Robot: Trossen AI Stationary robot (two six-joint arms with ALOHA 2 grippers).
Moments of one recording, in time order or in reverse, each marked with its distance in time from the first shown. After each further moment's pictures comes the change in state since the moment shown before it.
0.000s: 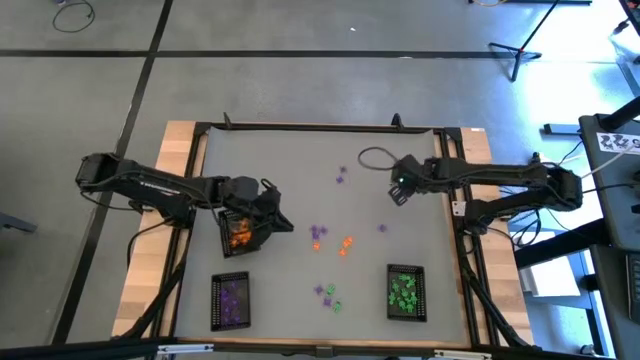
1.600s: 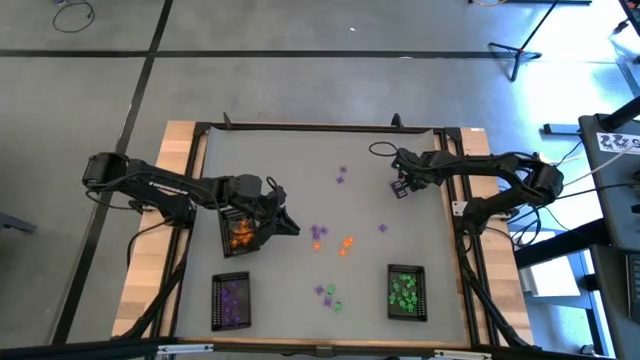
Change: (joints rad) left arm 0.023 0.081 0.000 0.184 0.117 -0.065; right arm -0.310 0.217 -0.154 0.229 -0.114 -0.089
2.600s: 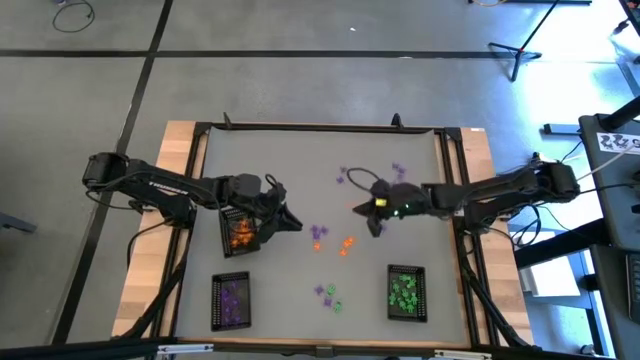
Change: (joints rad) left arm 0.000 0.000 0.000 0.031 -0.071 -0.020; right arm 0.618 -0.169 0.004 0.742 -0.156 0.094
